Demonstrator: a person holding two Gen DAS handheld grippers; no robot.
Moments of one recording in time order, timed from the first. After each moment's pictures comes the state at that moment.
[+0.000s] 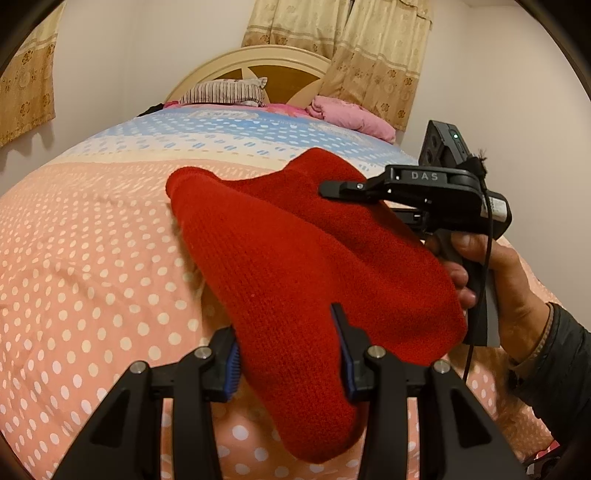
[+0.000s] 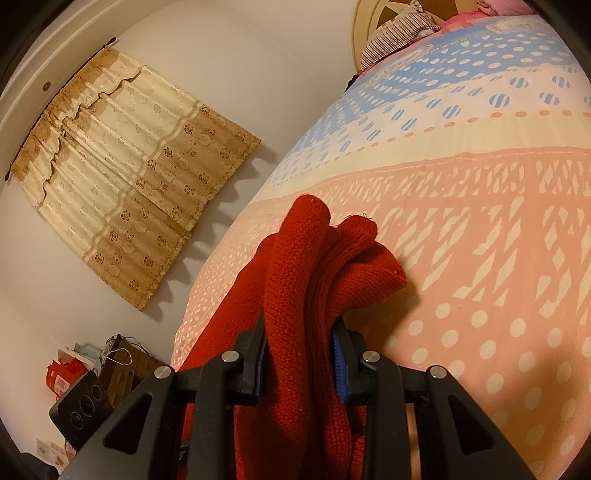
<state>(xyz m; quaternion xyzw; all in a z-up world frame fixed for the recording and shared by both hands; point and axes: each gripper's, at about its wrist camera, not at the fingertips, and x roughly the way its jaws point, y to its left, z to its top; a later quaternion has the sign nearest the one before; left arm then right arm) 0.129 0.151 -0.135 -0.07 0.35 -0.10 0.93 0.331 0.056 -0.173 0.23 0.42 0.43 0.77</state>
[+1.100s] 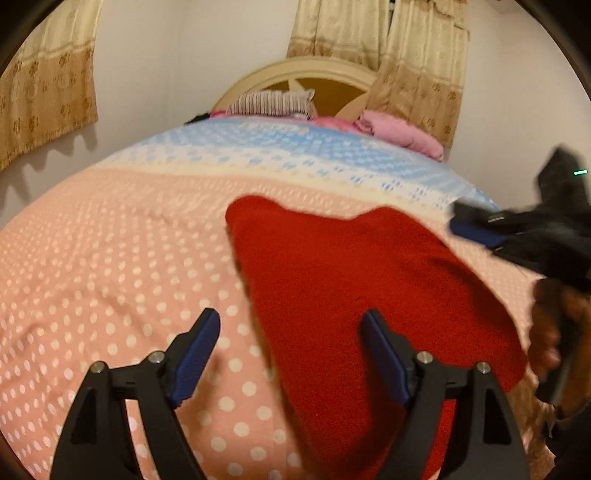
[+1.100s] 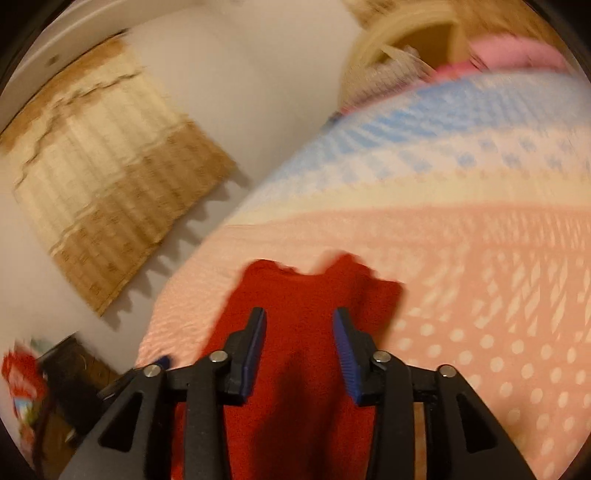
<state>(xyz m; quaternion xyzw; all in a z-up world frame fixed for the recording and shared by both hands) 0.153 0.184 -0.132 -0.07 0.34 0.00 0.94 0.269 0.045 -0.119 0.15 0.34 0.39 0.84</state>
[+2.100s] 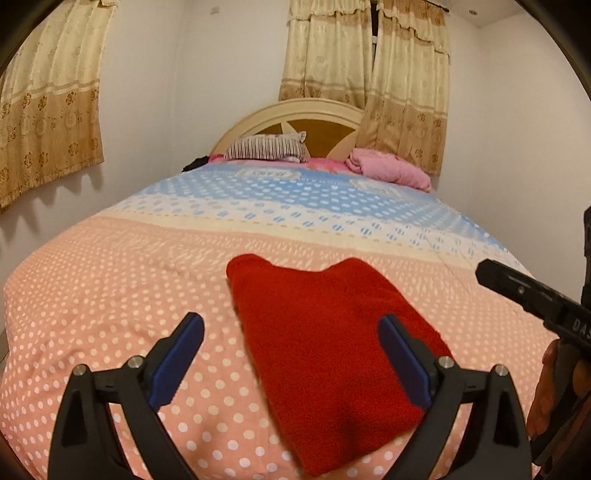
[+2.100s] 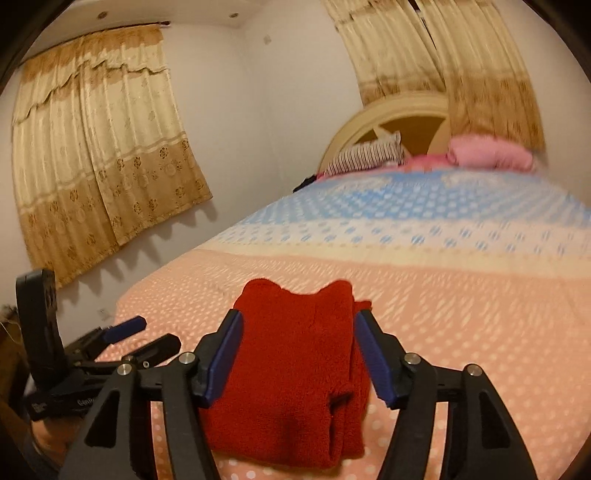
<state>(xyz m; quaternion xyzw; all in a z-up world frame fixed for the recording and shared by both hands) 0.104 0.170 -0.066 -0.05 0.25 0.00 0.97 0.136 0.036 -0.057 0.06 0.23 0.26 0.94</state>
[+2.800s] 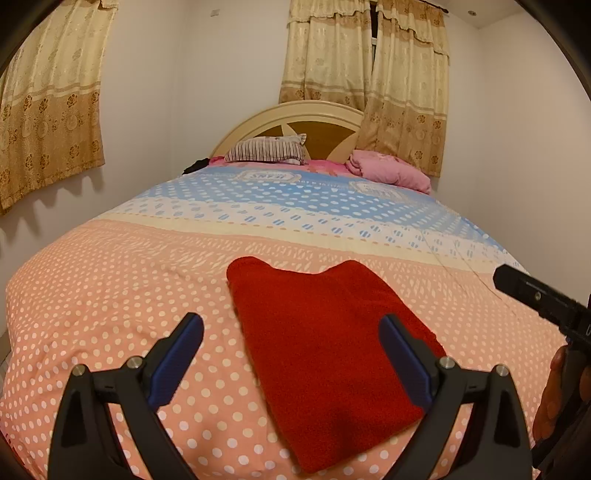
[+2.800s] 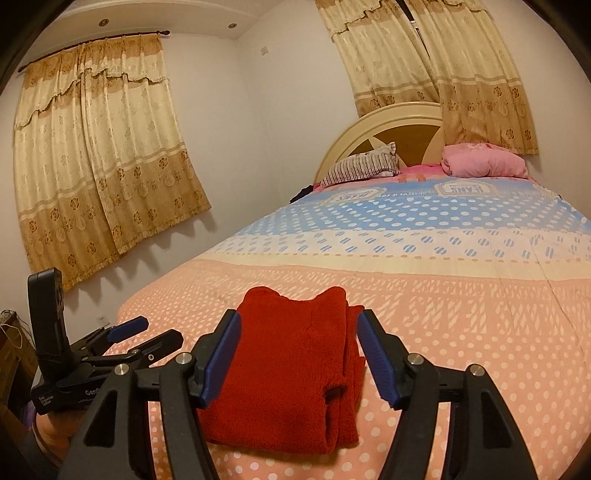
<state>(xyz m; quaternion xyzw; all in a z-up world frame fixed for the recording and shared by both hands) 0.101 0.165 -0.066 -0.05 0.25 0.00 0.97 0.125 0.025 -0.052 0.08 0.23 0.26 0.94</state>
